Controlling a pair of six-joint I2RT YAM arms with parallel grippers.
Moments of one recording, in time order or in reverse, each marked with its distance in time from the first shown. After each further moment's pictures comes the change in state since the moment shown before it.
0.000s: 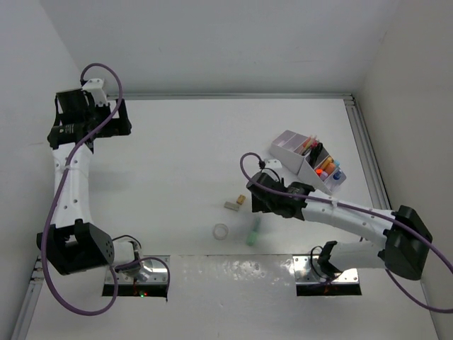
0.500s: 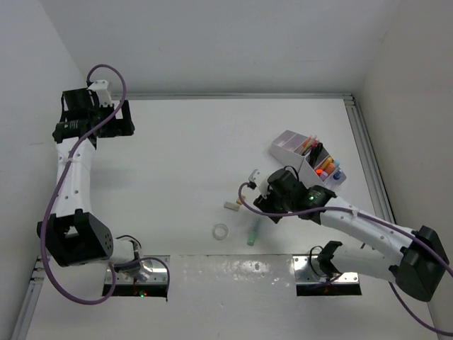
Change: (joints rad) left arm -0.012 0.063 0.001 -0.001 -0.003 0.005; right arm -0.144 -0.175 -0.142 0.052 -0.335 -0.813
